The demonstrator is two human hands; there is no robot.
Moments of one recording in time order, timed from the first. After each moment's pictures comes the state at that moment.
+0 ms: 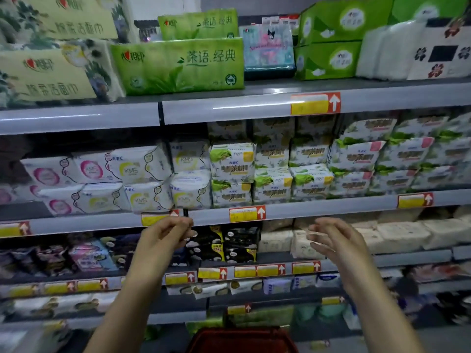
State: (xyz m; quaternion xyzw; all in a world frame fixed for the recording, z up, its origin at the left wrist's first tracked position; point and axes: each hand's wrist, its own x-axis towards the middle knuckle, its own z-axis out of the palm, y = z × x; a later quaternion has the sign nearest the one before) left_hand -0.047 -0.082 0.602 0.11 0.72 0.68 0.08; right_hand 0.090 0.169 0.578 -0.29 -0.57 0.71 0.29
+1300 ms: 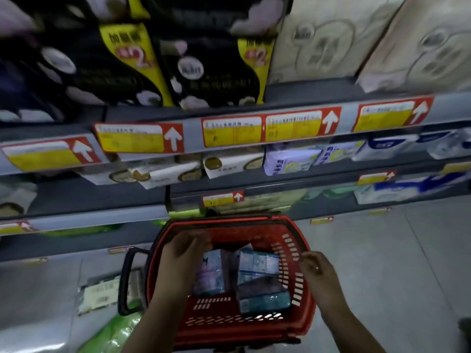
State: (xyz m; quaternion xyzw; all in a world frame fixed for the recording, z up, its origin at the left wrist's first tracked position) left_hand -0.072 -0.021 0.124 -0.08 0.78 0.54 0.31; right_hand 0.091 0.159 0.027 -0.54 -0.64 0.54 0.03
